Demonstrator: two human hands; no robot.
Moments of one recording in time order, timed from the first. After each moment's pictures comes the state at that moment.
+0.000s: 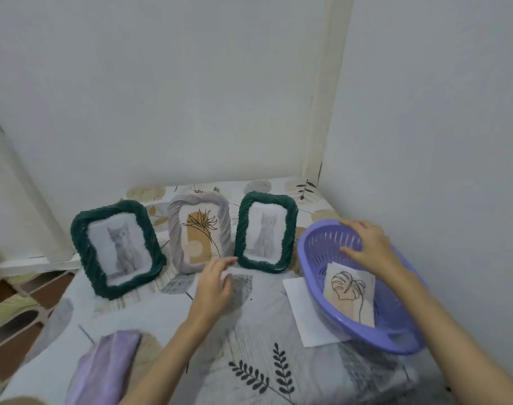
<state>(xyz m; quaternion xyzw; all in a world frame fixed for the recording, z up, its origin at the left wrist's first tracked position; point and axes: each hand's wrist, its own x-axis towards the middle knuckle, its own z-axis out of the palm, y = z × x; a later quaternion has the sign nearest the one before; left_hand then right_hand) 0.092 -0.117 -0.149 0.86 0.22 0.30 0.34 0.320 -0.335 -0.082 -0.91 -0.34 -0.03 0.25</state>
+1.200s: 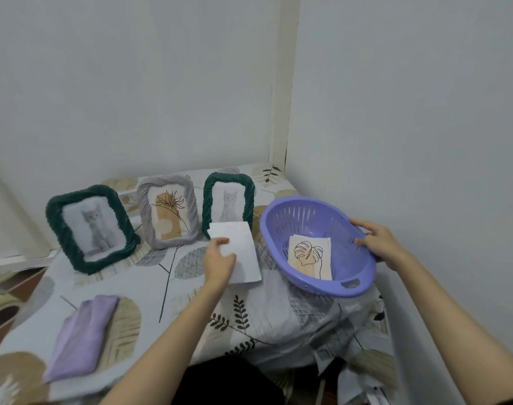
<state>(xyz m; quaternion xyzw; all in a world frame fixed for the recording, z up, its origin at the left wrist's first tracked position) 0.119 -0.209 -0.126 0.72 0.38 0.26 0.51 0.307 -0.458 -0.084 -0.84 -0.10 0.16 0.50</state>
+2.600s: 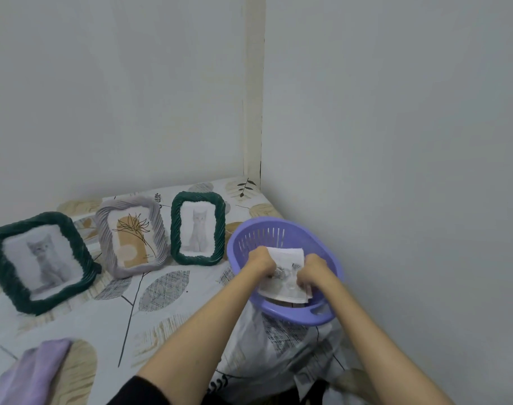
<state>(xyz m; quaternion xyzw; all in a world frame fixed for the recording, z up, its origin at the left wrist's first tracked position) 0.226 -0.289 -0.077 0.90 0.28 -0.10 0.32 0.260 -0.399 -0.080 -0.95 -0.12 0.21 0.22</state>
